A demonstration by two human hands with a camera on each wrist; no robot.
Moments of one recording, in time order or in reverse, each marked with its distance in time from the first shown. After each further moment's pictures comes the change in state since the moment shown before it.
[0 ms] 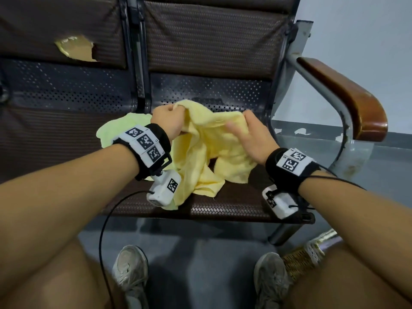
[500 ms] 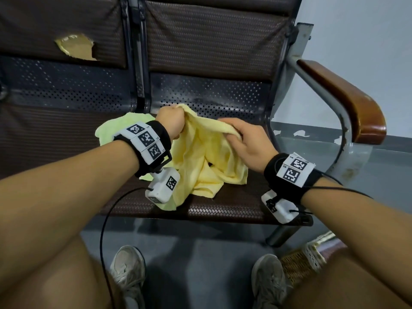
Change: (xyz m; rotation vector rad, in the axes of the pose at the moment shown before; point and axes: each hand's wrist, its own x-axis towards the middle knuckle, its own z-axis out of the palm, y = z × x) left_hand 0.000 0.011 0.003 0.136 -0.063 -0.056; right_hand -0.013 -0.018 -0.001 -0.186 -0.034 -0.308
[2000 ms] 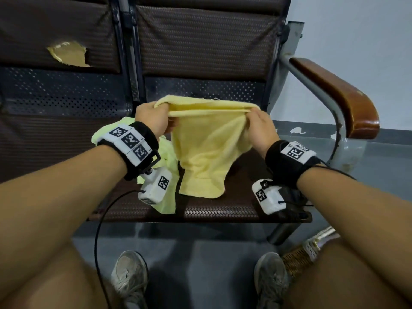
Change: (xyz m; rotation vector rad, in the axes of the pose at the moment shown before) left_hand 0.000 0.001 -0.015 -0.223 0.149 0.079; right_hand 0.025 0.027 -0.006 0.362 0.291 0.487
